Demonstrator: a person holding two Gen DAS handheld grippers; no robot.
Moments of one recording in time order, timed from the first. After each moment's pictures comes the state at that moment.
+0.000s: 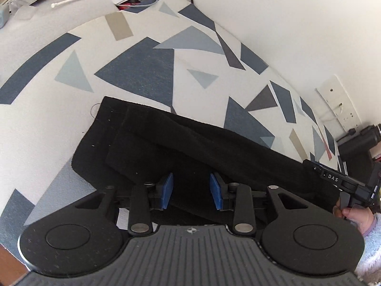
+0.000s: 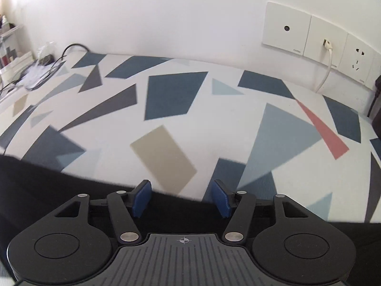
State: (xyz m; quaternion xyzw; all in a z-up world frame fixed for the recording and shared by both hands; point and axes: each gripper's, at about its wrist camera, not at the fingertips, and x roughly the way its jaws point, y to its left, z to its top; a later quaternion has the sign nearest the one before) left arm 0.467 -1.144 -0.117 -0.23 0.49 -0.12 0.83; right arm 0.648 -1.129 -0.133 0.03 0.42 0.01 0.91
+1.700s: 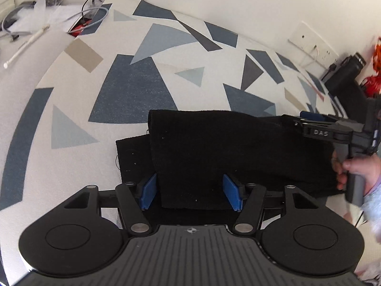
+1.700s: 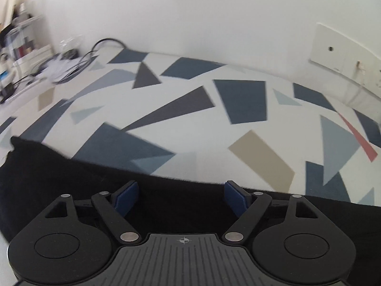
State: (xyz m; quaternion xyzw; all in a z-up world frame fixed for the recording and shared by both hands) left arm 0.509 -1.115 -0.120 -0.07 0.50 -0.26 0.82; right arm 0.644 -1.014 -0.138 0.01 0.40 -0.01 0.92
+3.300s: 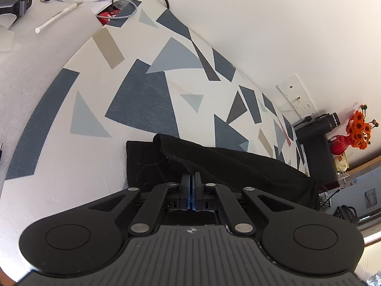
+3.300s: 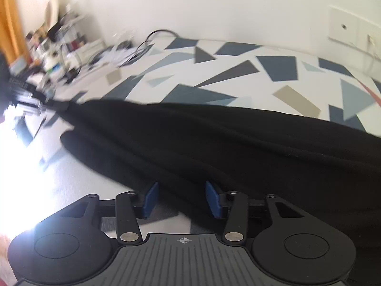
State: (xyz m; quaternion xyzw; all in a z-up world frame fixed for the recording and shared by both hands) left arm 0.518 -1.059 -0.096 -0.23 0.51 -0.27 0.79; right arm 0.529 -0.998 -0.122 0.08 0.42 0.12 0.90
